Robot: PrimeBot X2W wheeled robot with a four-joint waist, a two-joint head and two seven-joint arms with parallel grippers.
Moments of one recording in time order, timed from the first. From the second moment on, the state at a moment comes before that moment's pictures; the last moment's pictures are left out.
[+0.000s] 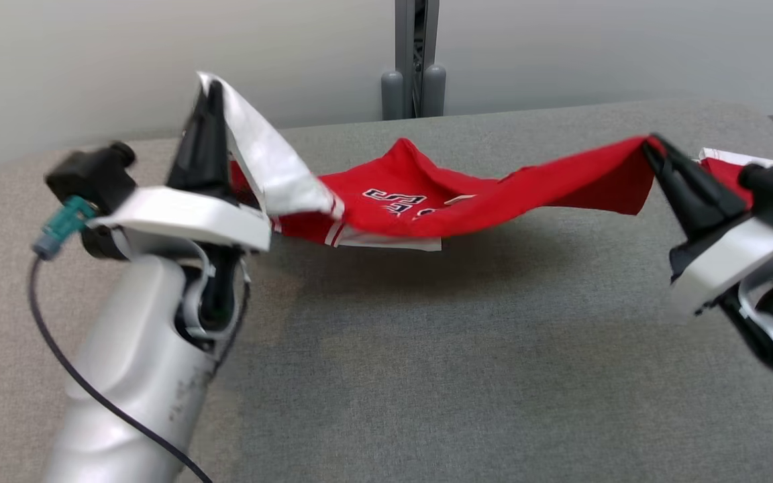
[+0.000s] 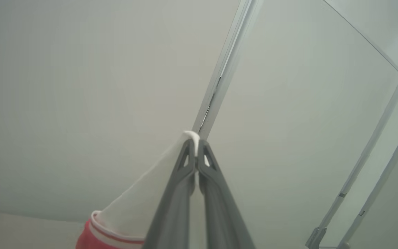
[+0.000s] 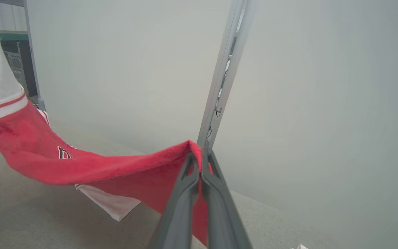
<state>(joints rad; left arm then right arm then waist) -0.62 0.10 -0.30 0.41 -0.71 0.05 -0.26 -0.54 -0.48 0.44 0.21 0.43 0.13 -0.04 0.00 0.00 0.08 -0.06</state>
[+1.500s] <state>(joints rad) -1.66 0.15 -0.27 0.64 -0.68 0.10 -0.10 -1.65 -0.45 0.48 0.73 0.56 0.13 -0.14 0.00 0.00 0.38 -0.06</state>
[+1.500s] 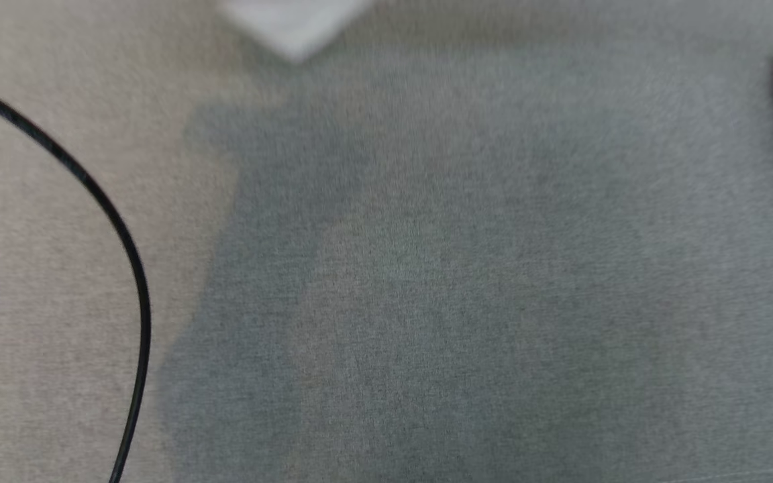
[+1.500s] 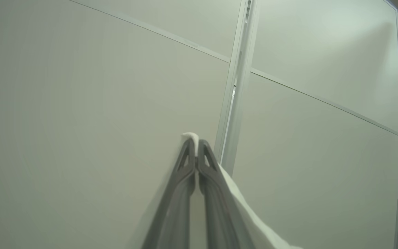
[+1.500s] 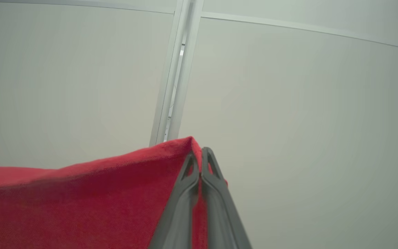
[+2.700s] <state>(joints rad) -1.25 0.05 -0.25 0.83 -0.49 -0.06 -0.26 -1.17 -0.32 0.50 0.84 0.41 0.13 -0.26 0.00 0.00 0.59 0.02</state>
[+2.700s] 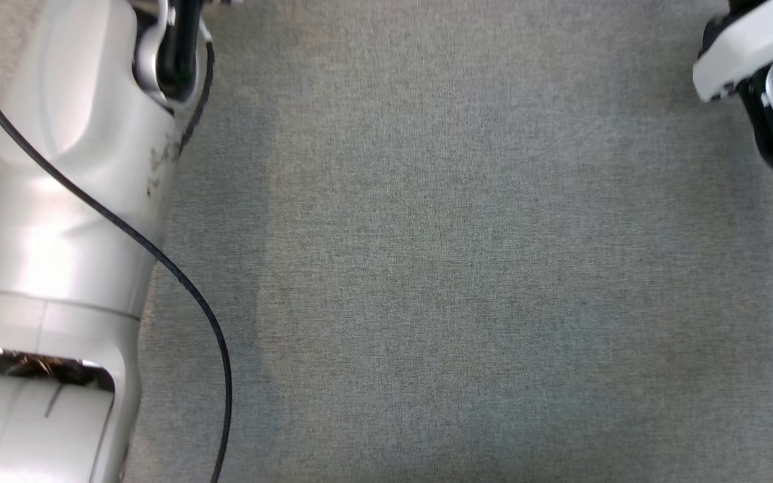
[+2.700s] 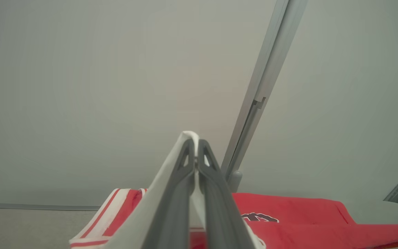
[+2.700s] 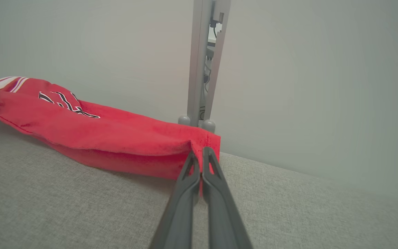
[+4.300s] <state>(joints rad) -0.24 0.05 -0.30 0.35 -0.75 0.09 -0.26 -0.65 -0.45 0.89 0.86 0.78 0.13 -0.26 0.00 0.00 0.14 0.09</state>
